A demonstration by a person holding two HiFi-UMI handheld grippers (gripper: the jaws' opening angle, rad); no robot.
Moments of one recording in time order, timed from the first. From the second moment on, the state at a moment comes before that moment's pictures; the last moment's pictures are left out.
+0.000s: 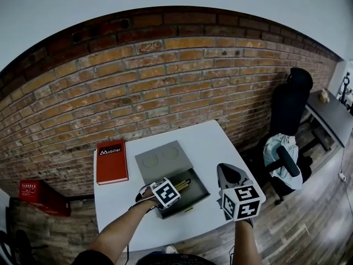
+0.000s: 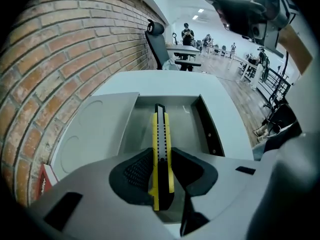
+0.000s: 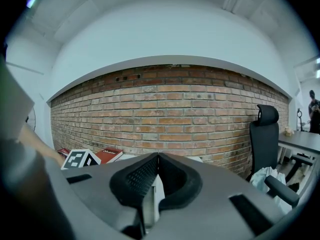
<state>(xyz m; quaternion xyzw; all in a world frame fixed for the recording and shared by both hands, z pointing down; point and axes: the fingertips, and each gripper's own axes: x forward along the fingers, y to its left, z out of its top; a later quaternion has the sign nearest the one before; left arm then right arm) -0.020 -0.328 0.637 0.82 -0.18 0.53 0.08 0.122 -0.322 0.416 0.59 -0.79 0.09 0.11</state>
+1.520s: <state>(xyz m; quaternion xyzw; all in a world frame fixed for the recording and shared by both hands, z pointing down) -0.021 -0.327 0.667 0.81 -0.14 0.56 0.10 0.127 -0.330 0.435 0.59 -0.79 0.10 0.13</state>
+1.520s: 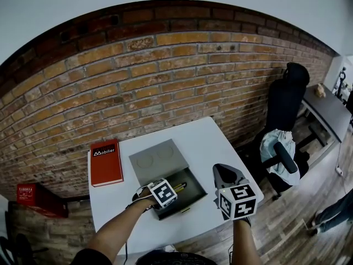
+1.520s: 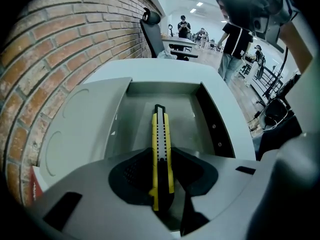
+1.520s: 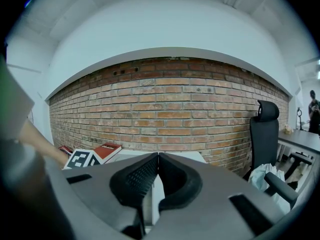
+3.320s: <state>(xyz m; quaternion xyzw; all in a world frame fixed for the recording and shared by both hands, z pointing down) -0.069 -0.339 0.507 0.85 -0.39 0.35 0.07 0.089 -0.297 0.422 0.52 -0.84 0.09 0.13</state>
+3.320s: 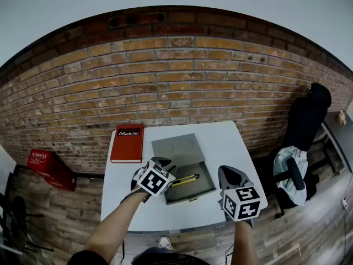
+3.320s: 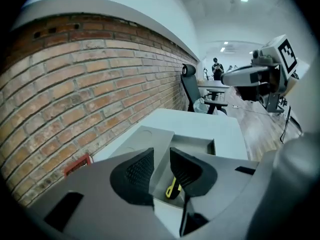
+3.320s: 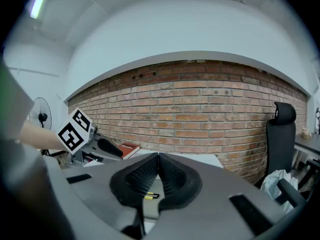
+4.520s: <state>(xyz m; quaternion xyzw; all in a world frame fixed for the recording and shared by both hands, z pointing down) -0.145 -0.254 0.395 0.80 -0.59 0.13 0.06 0.077 -0.263 0.385 0.48 -0.87 0.06 0.11</state>
